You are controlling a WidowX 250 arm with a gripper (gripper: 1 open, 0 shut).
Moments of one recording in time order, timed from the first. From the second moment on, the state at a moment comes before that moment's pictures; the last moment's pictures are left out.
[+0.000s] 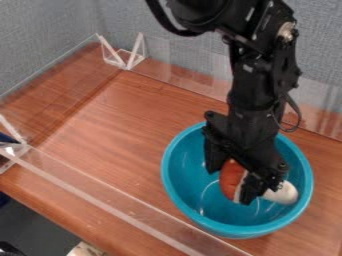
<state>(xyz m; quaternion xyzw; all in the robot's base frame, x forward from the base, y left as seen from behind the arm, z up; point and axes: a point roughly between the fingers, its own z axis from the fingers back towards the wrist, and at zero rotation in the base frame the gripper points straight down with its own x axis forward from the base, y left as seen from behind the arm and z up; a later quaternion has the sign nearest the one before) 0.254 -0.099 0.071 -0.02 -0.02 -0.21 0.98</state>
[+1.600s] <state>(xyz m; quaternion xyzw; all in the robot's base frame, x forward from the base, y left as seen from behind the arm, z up) 0.269 -0.101 0.057 -0.01 -0.03 -0.19 0.98</state>
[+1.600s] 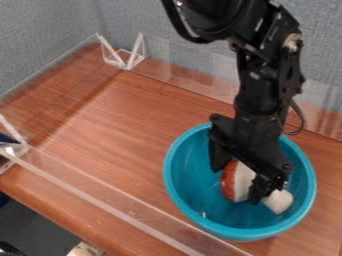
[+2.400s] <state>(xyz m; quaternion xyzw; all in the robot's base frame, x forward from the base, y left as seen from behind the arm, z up) 0.275 -0.098 0.048 -0.01 -0.02 -0.18 0.98</state>
